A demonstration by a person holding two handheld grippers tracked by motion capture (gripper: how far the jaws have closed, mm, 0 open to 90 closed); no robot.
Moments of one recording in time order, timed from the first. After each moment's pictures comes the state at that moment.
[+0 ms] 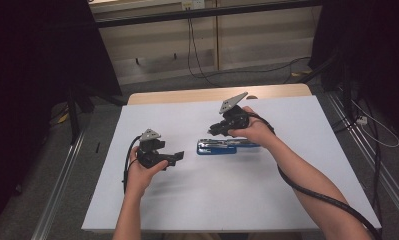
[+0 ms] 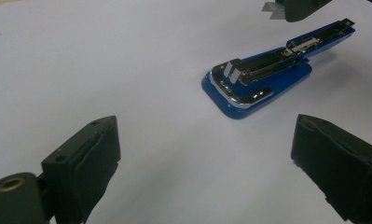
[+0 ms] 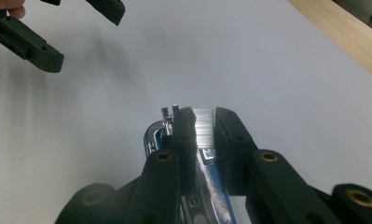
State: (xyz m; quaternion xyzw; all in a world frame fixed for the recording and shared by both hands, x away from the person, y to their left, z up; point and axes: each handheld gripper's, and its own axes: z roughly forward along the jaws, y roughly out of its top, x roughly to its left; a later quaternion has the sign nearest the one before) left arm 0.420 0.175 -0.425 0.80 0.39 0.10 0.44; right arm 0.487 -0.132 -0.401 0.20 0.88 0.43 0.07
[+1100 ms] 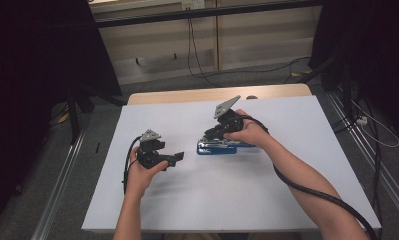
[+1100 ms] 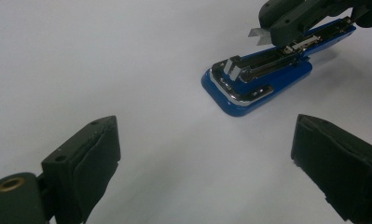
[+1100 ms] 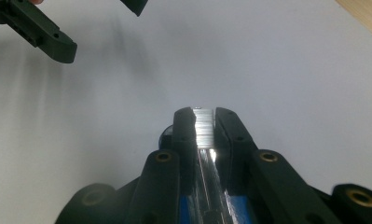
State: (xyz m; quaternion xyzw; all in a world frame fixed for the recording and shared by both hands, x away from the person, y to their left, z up) left arm 0.418 0.175 -0.425 0.80 0.39 0.11 0.44; right arm 0.492 -0.117 -0.416 0.15 0.89 0.43 0.04
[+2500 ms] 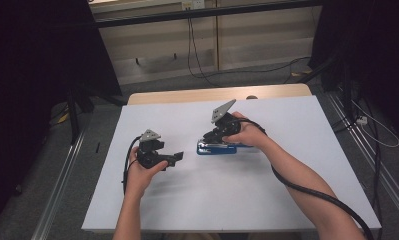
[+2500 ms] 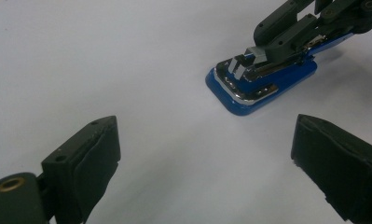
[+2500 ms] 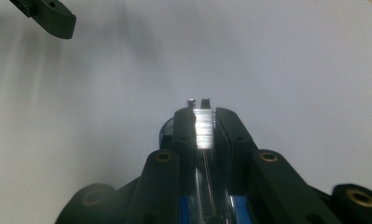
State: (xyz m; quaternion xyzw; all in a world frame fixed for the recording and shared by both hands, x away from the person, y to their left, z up) left arm 0.419 0.175 -0.426 0.81 0.39 0.11 0.43; right arm 0.494 -0.110 -0.428 0.13 0.90 0.42 0.04
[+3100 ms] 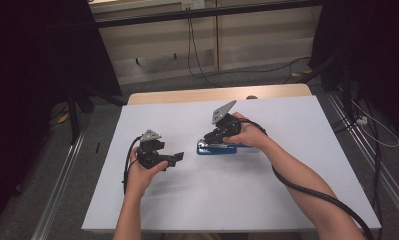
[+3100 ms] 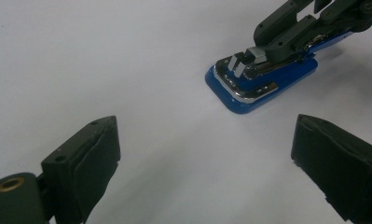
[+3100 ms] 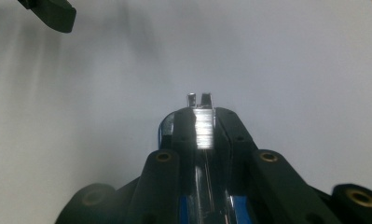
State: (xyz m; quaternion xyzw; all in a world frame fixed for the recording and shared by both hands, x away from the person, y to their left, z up) left arm 0.419 0.175 -0.426 0.81 0.39 0.11 0.43; right arm 0.494 -0.112 -0.431 0.12 0.90 0.42 0.04
